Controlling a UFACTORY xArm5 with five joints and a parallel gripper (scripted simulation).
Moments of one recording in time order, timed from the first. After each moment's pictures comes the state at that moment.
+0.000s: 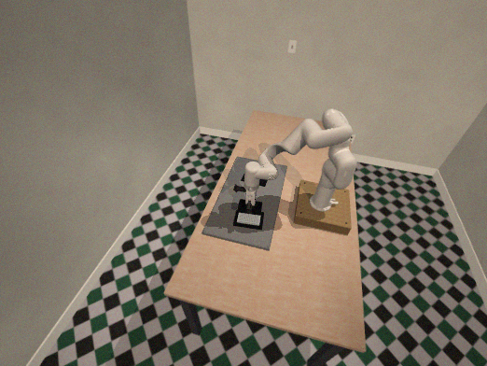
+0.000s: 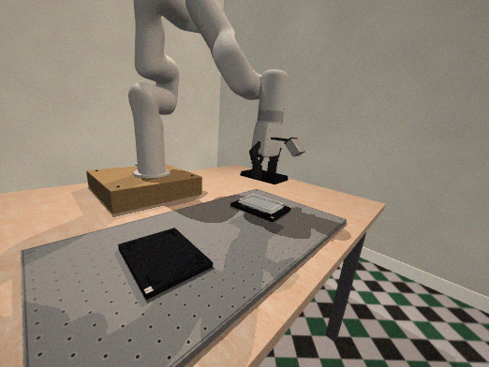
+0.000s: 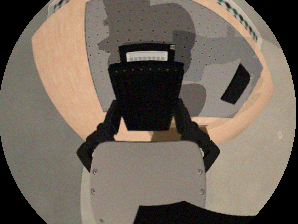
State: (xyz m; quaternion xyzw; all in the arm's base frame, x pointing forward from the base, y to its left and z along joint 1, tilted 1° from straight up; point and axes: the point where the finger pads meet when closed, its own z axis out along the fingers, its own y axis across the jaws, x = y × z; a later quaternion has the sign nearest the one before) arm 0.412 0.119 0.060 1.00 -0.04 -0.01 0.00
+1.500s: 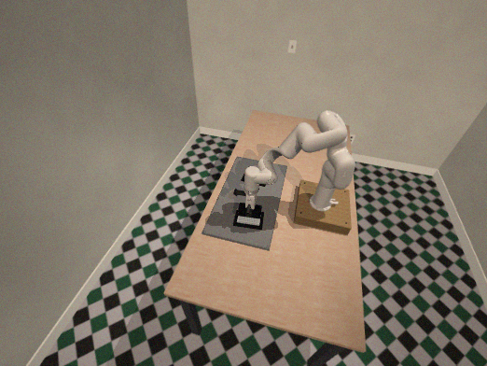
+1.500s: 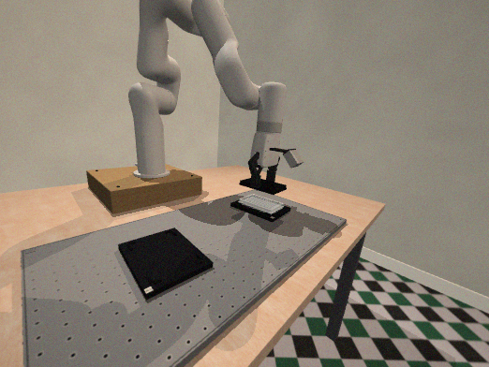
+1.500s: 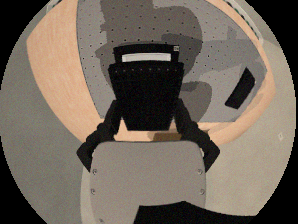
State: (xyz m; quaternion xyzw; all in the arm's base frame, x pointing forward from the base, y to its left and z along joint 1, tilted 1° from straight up) arm 0.411 0.118 0.030 1.00 -0.04 -0.01 0.00
